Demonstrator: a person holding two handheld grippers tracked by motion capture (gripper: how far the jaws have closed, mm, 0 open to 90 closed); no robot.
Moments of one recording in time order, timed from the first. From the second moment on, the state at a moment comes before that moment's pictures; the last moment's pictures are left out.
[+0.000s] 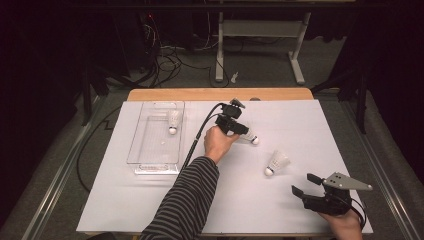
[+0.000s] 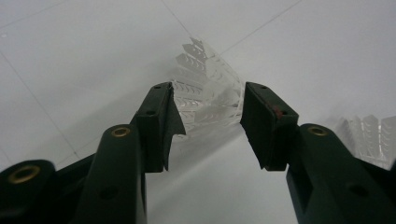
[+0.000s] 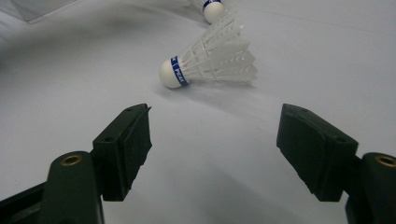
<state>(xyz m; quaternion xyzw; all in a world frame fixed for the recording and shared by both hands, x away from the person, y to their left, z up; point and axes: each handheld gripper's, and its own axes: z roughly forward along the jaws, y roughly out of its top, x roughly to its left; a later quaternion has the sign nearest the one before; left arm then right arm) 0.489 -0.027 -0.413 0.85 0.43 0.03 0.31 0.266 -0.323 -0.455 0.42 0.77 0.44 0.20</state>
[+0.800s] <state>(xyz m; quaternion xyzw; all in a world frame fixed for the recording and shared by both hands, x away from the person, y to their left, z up) 0.490 -0.029 -0.419 0.85 0.42 0.02 0.30 0.266 -0.323 -0.455 0.42 0.77 0.44 0.20</state>
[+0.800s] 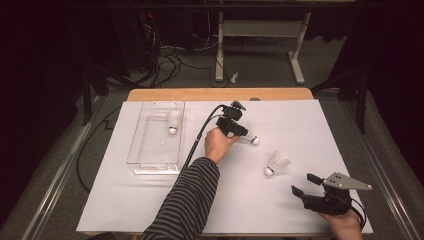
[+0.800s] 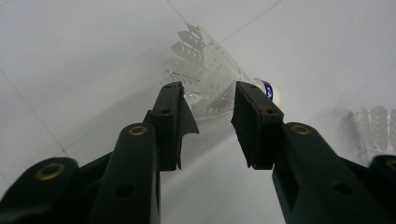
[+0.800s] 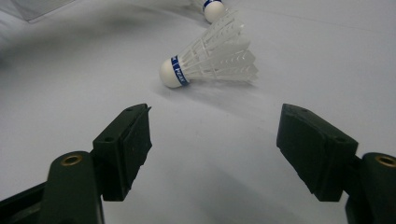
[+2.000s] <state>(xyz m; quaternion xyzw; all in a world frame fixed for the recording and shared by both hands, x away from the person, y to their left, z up) 0.488 -0.025 -0.417 0.87 0.40 0.00 0.29 0.267 -0.323 -0.455 0.42 0.77 0.43 0.20</state>
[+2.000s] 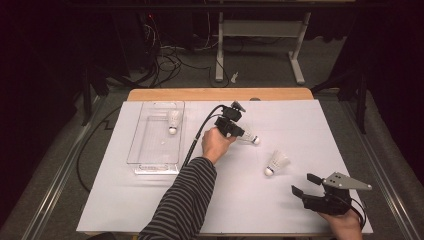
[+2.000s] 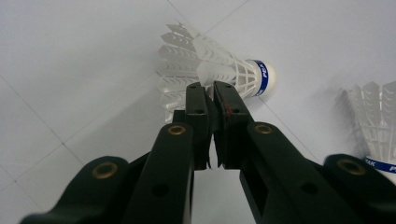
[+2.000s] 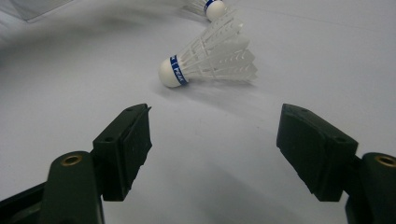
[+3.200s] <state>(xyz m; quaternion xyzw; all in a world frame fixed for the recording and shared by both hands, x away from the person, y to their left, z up) 0.484 -0.026 -0.414 0.87 0.38 0.00 0.30 0.266 -0.323 -0.455 0.42 0.77 0.43 0.20</state>
